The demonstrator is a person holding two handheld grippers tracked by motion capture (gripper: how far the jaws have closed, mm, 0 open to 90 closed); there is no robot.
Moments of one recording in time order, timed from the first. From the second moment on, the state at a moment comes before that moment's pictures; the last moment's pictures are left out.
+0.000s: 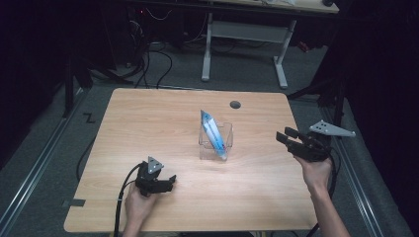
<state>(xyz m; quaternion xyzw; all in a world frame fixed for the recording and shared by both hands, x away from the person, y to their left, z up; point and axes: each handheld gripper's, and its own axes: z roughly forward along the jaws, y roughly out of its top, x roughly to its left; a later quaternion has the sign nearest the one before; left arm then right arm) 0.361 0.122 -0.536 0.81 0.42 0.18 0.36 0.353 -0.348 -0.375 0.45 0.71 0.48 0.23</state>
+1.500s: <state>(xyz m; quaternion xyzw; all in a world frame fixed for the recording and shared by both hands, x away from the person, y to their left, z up) 0.361 0.122 -0.537 0.81 0.42 0.18 0.36 0.342 -0.347 -0.456 0.49 0.72 0.47 0.18</state>
